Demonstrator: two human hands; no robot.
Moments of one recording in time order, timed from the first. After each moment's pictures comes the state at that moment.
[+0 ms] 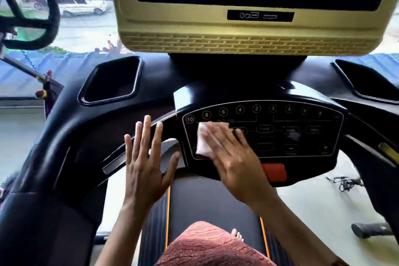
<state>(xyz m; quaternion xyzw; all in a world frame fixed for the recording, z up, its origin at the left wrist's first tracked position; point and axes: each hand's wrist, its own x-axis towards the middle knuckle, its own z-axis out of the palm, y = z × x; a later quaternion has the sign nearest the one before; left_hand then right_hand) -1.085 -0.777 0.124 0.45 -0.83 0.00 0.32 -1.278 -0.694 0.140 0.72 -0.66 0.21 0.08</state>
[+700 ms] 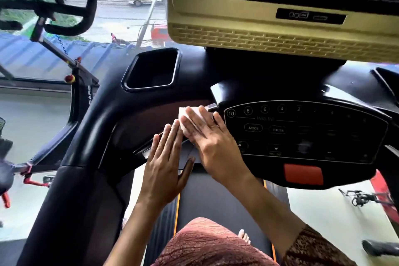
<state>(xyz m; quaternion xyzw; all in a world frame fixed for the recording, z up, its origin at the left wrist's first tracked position) -1.038 -0.777 0.110 0.43 -0.86 -0.02 0.28 -1.192 -0.762 0.141 0.75 -0.61 0.21 0.14</state>
